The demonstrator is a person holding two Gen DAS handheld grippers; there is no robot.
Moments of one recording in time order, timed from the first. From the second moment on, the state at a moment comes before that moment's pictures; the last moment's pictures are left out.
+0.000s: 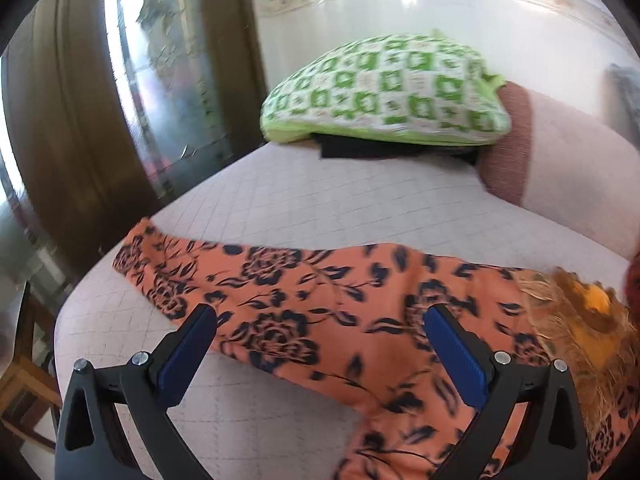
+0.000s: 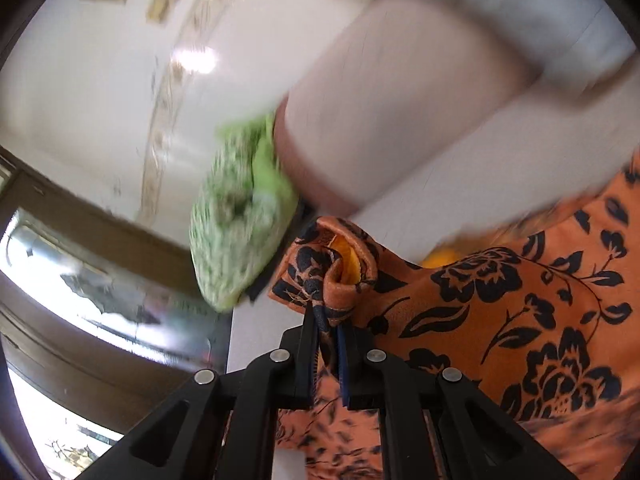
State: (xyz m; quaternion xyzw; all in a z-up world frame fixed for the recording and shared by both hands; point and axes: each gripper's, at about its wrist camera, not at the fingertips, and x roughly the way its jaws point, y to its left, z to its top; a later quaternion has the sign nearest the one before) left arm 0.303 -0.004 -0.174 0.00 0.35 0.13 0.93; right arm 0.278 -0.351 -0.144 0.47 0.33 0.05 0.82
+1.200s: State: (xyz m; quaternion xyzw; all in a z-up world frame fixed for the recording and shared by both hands) left arm 0.312 0.250 -0.205 -0.23 0.42 0.34 0.81; right arm 0.372 -0.214 -0.282 0.32 0.49 0.09 0.81
